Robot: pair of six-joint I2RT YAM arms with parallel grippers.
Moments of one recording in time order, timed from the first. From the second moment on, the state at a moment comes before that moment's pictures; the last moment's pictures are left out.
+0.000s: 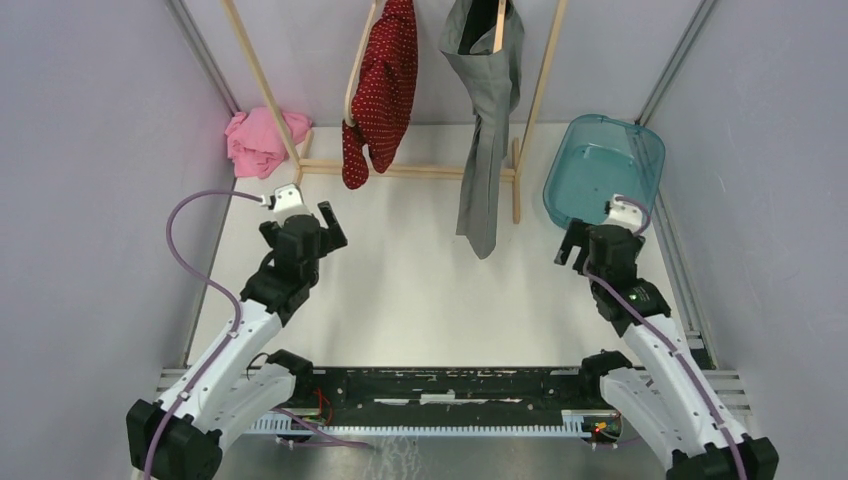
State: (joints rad) left arm -0.38 0.85 0.69 -0.31 -0.55 -0.44; right arm 0.32 0.73 0.62 -0.49 0.40 0.37
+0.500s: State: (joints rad) left arm -0.17 0.95 0.41 0.09 -0.63 -0.38; right arm -0.07 0.99 0.37 0.02 0.45 0.36
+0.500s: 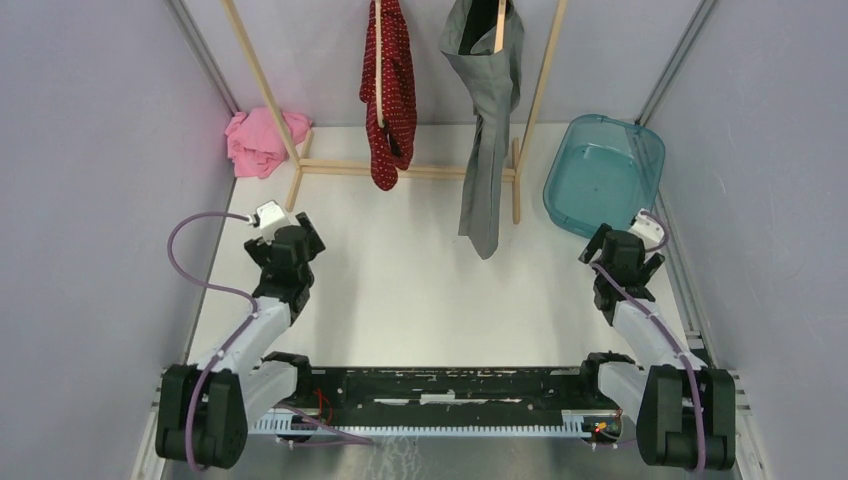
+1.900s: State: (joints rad) left arm -0.04 1.44 0.23 1.00 -0.27 -0.11; right arm 0.09 1.50 0.30 0.90 0.32 0.01
